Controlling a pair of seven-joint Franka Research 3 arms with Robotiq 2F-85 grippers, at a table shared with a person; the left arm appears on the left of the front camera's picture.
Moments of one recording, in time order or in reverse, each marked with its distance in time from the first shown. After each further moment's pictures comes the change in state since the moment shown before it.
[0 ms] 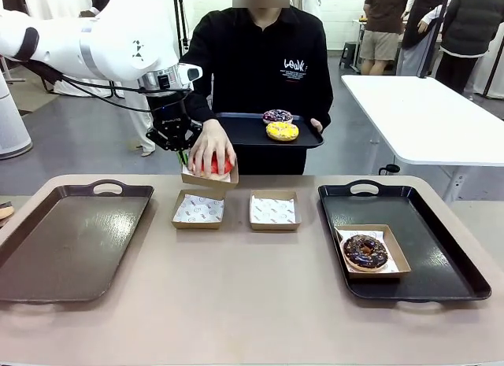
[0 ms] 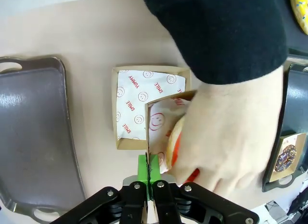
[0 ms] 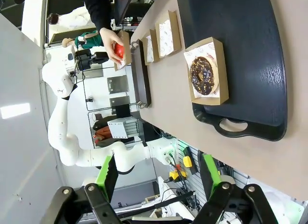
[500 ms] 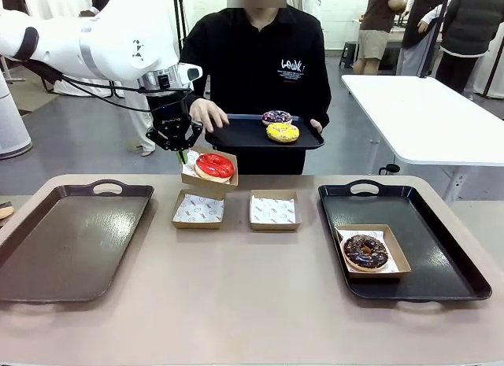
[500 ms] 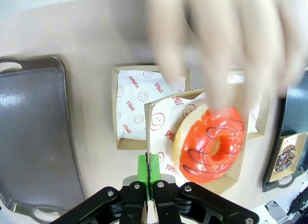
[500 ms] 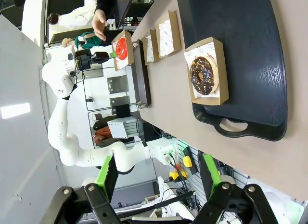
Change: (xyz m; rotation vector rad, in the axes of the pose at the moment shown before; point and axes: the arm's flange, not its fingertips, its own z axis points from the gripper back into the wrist) left arm 0.000 0.000 0.000 0.000 0.000 0.000; right arm 0.000 0.000 0.000 0.000 0.000 0.000
